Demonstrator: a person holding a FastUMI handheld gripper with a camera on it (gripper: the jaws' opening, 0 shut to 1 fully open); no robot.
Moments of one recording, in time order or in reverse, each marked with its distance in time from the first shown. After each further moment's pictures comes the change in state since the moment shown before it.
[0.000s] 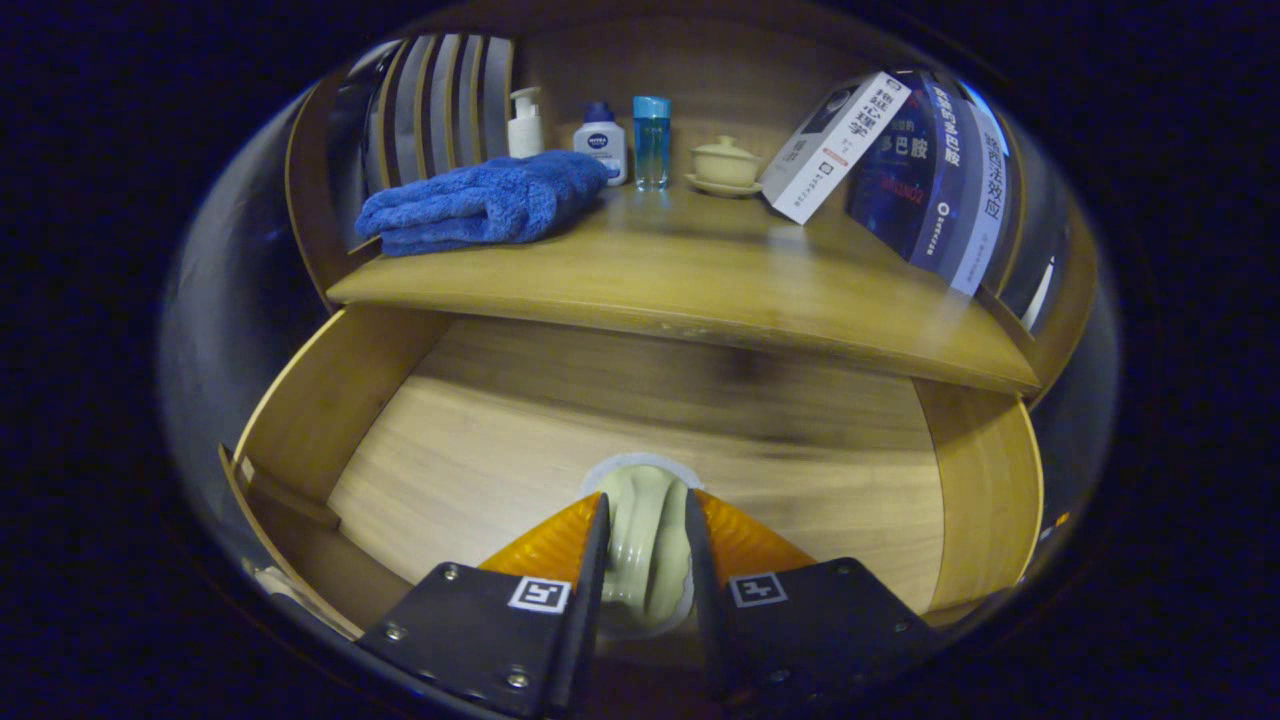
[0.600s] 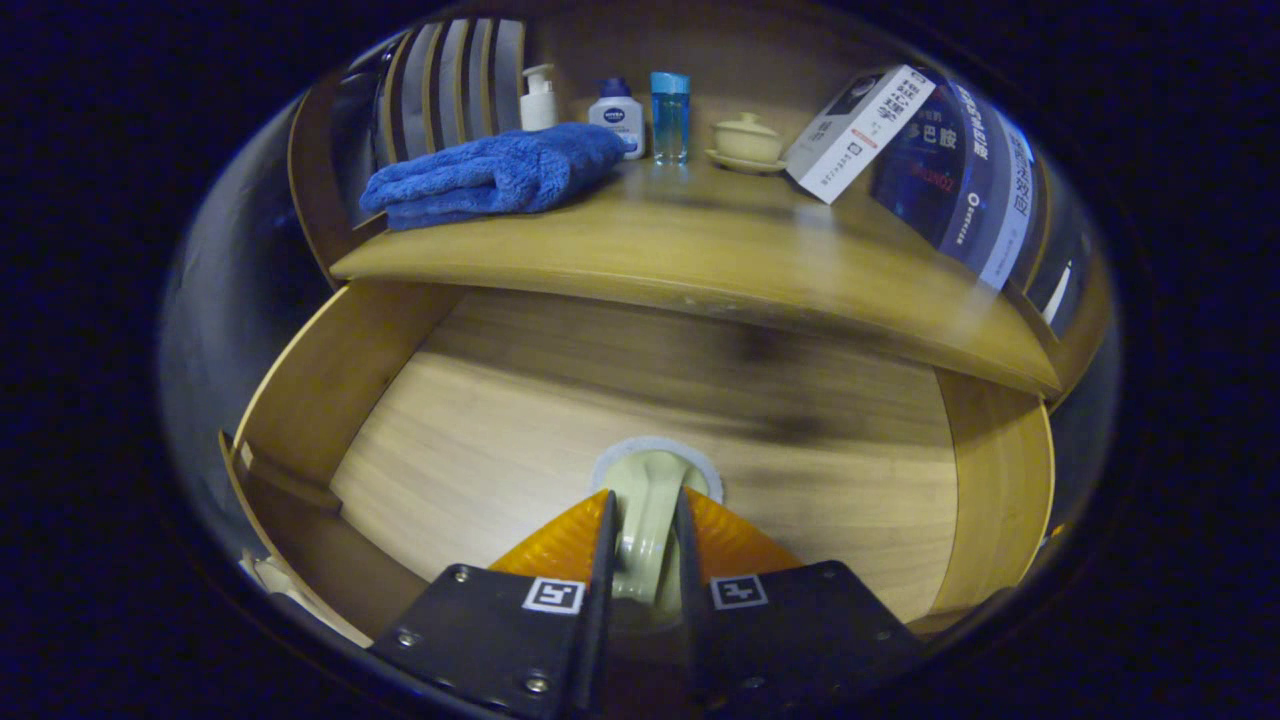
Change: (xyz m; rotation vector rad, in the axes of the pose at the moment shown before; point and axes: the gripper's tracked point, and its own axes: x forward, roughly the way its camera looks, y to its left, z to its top) arm 0.006 0.005 -0.007 -0.035 0.045 0.039
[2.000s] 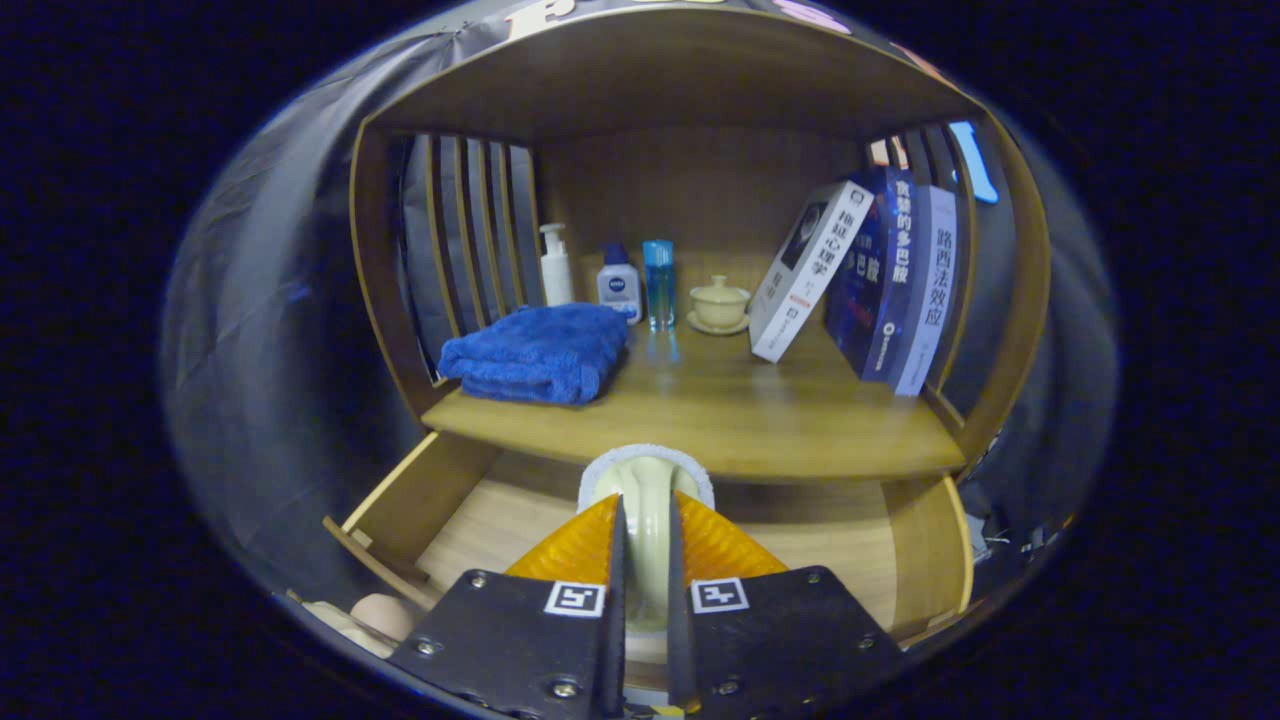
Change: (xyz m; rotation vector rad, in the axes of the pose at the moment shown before) arm -0.113 -0.007 0.101 0.077 -0.390 0.003
